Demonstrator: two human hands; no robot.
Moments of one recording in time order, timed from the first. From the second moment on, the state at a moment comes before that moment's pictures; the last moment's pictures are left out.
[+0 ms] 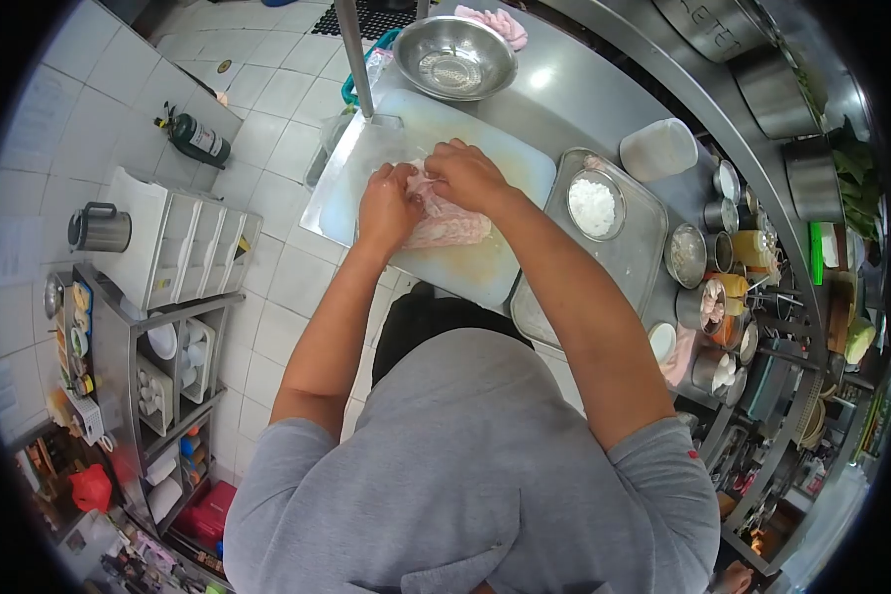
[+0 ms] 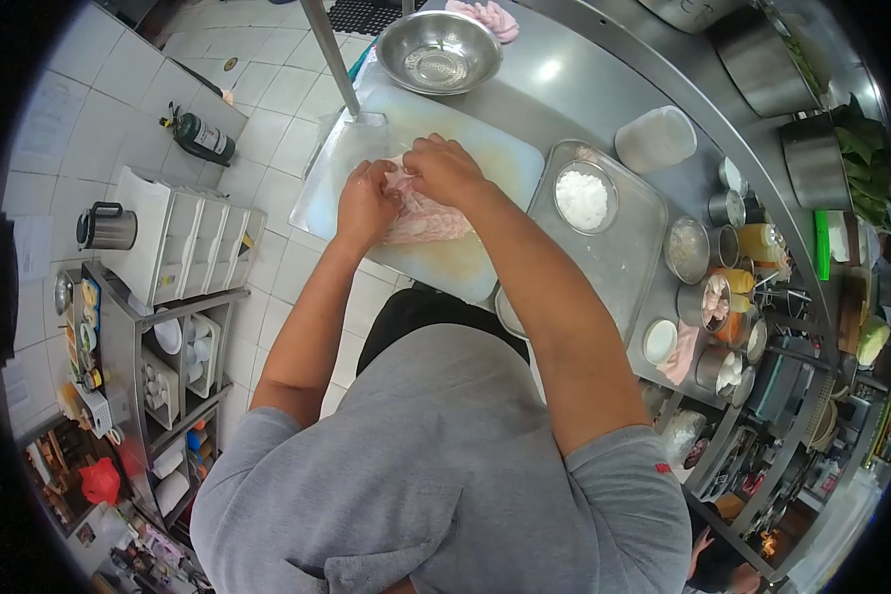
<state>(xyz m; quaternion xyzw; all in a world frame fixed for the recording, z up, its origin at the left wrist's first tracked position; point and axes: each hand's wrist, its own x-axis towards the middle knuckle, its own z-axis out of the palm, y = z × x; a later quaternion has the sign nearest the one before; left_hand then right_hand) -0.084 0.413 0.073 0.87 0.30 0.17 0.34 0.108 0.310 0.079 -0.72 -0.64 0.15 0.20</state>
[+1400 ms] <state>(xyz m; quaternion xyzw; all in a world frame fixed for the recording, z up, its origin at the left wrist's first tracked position) -0.082 0.407 0.076 0.85 0.35 0.19 0.34 0.061 0.311 0.062 -0.82 -0.52 0.13 0.20</state>
